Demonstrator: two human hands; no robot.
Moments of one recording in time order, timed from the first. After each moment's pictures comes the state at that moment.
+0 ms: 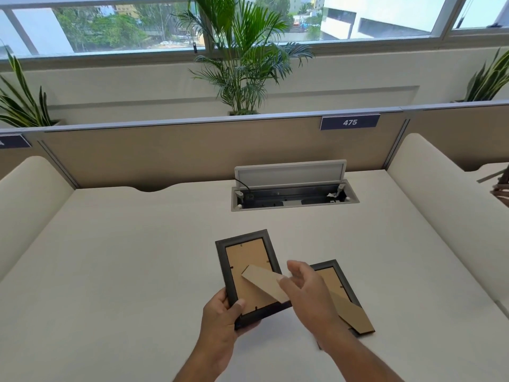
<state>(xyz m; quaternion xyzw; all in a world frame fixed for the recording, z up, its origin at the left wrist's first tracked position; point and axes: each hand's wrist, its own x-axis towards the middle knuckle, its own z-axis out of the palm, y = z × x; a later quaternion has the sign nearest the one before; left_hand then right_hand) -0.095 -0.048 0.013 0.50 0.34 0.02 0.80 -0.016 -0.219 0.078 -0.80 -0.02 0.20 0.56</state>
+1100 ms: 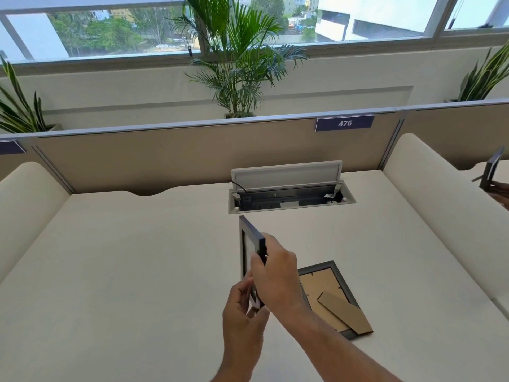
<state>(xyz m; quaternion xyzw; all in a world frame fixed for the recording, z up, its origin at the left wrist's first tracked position) -0.085 -0.097 0.024 0.60 0.27 0.13 0.74 -0.003 -0.155 0.105 -0.84 -0.14 0.02 0.52</state>
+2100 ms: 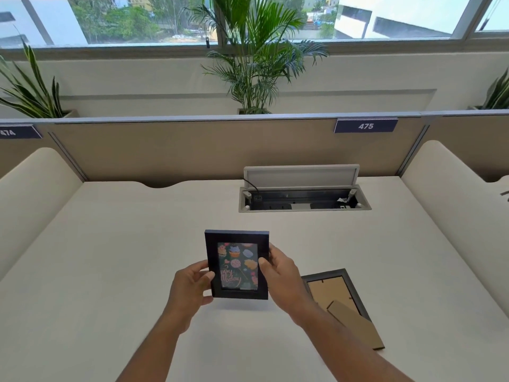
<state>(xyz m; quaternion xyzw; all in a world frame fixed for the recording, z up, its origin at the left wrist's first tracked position) -0.062 0.054 0.024 0.68 0.34 0.05 0.65 0.028 -0.148 0.052 -0.74 -0.13 0.23 0.62</state>
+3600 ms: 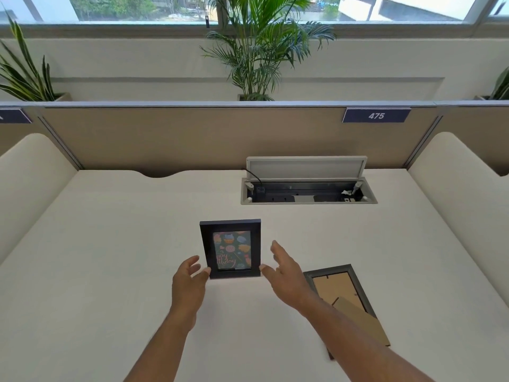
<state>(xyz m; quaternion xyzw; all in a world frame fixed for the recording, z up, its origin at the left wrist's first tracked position) -0.049 0.067 -0.022 0.63 0.43 0.11 0.63 0.050 -0.144 0.015 -0.82 -0.12 0.28 0.49</state>
